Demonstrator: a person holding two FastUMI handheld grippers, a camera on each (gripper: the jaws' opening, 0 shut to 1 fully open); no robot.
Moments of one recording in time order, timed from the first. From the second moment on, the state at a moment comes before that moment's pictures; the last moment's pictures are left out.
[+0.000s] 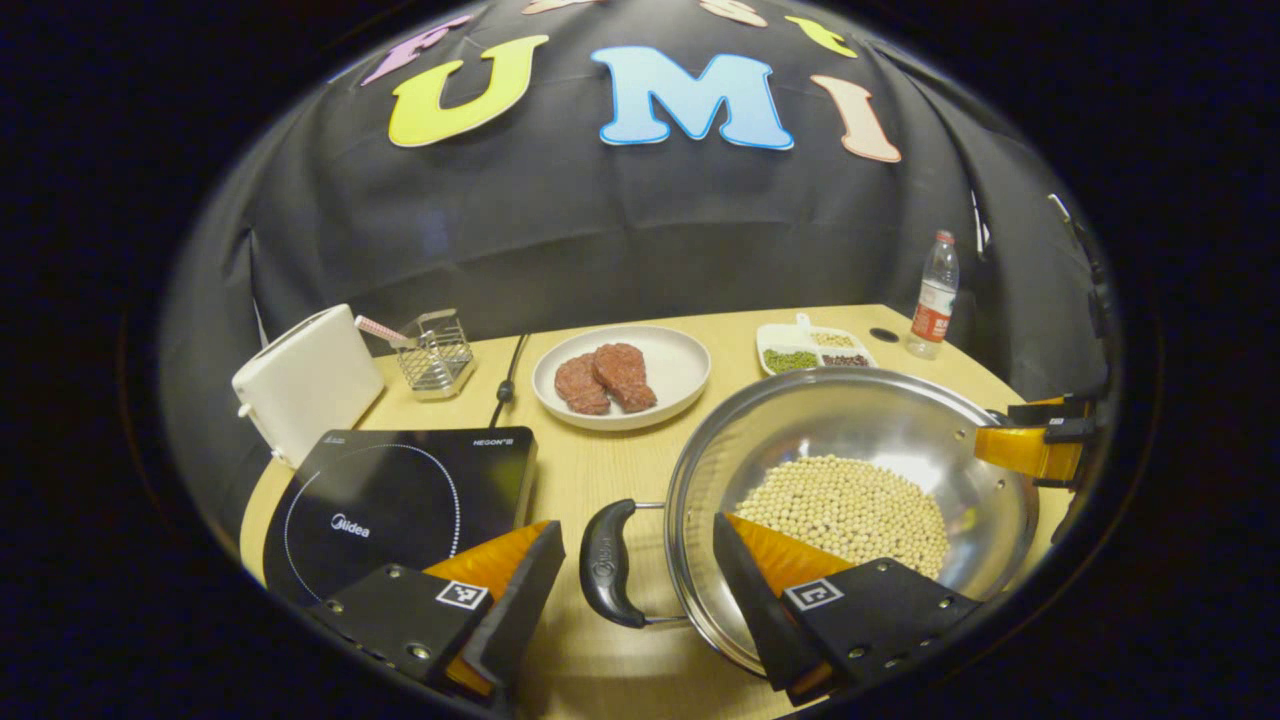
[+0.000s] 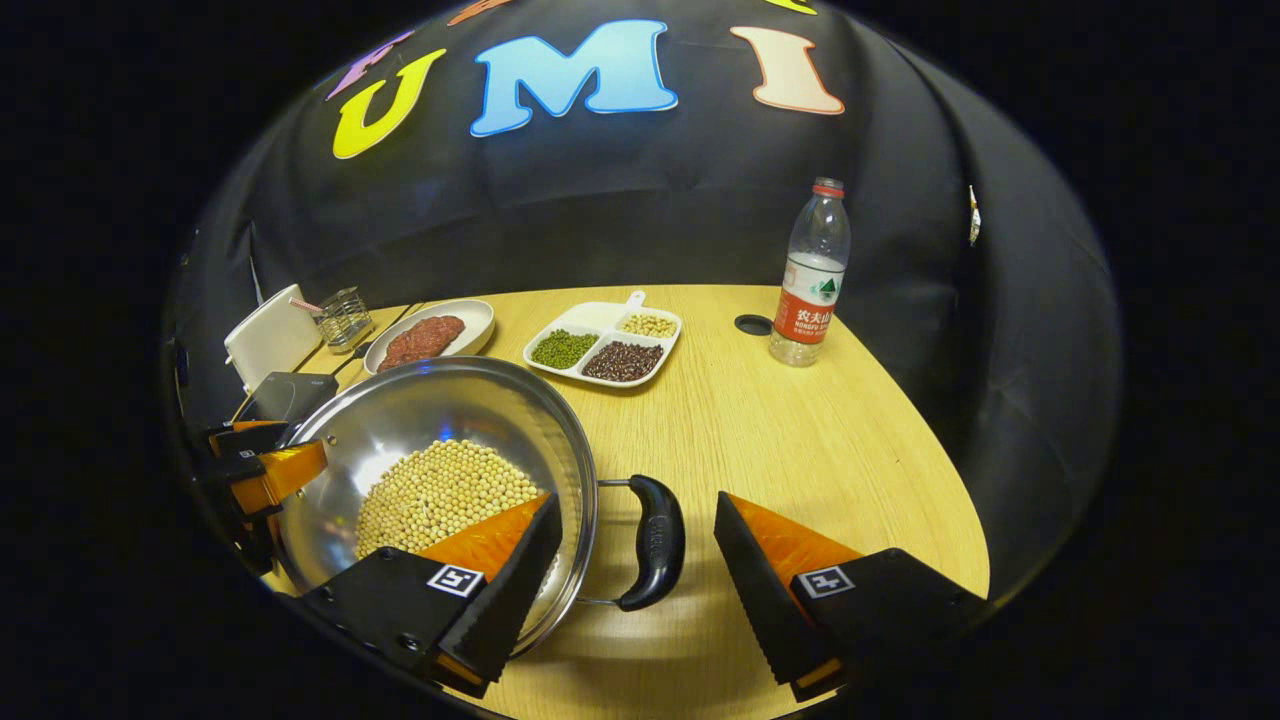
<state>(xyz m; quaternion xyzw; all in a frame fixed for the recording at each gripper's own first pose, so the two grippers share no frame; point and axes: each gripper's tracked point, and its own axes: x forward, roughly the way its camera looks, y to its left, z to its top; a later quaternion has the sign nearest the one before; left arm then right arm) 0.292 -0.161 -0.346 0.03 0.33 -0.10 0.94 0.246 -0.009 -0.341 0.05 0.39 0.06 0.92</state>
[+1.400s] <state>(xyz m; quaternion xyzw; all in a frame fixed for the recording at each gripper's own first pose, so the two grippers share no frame) 0.301 -0.138 -0.312 0.00 0.34 -0.11 0.93 0.231 0.016 -0.295 0.08 0.39 0.02 0.92</state>
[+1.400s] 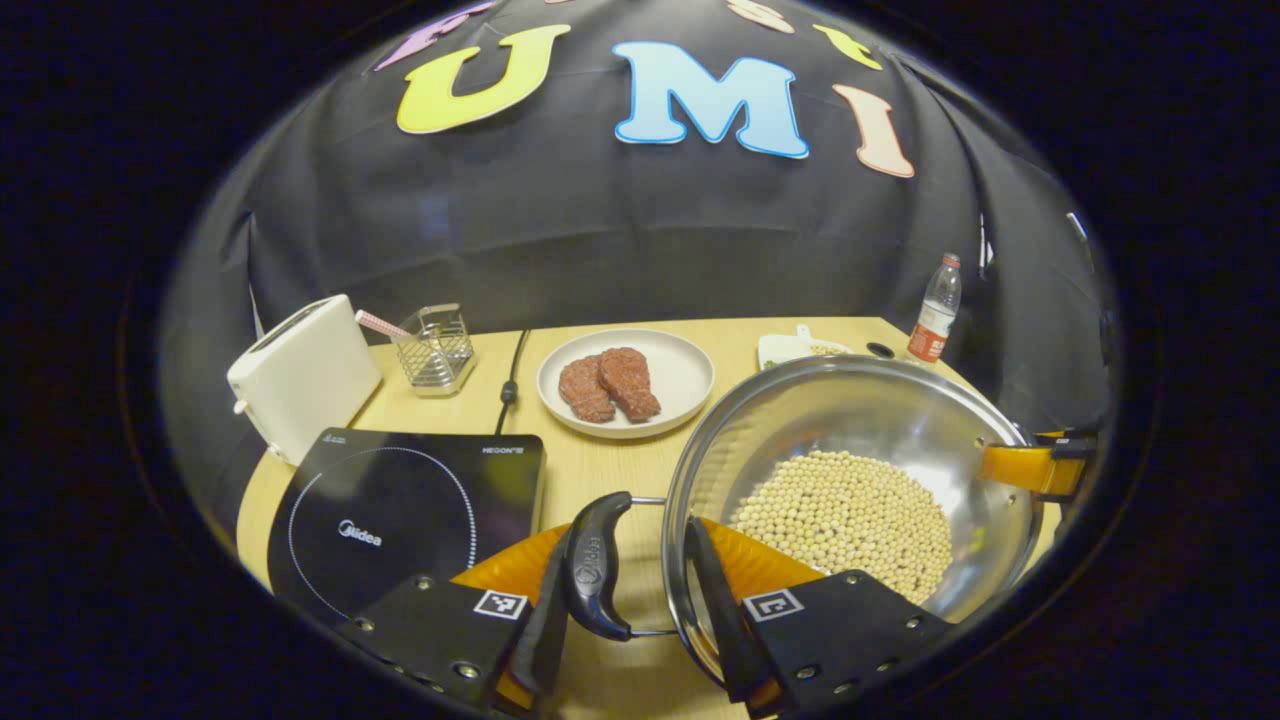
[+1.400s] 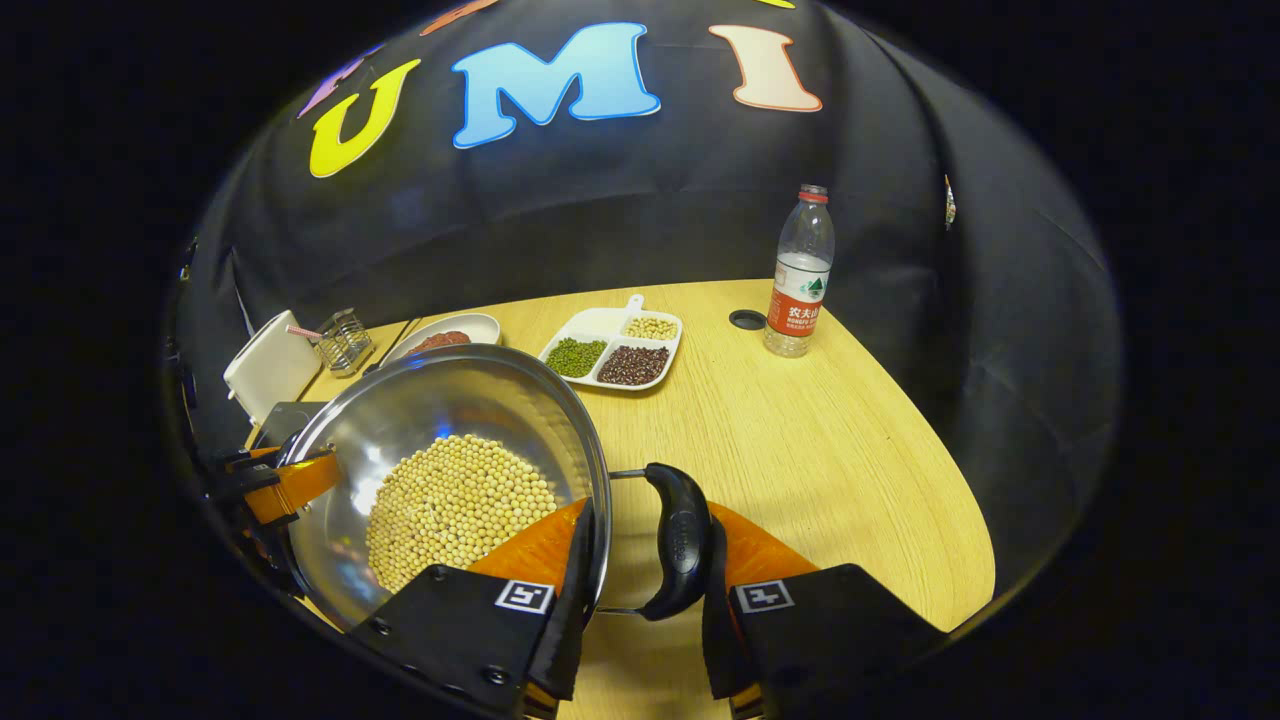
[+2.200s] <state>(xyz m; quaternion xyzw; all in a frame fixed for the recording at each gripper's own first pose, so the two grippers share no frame) 0.291 0.009 -0.266 0.01 0.32 -0.08 0.94 0.219 0.136 -0.241 0.08 0.38 0.06 0.92</state>
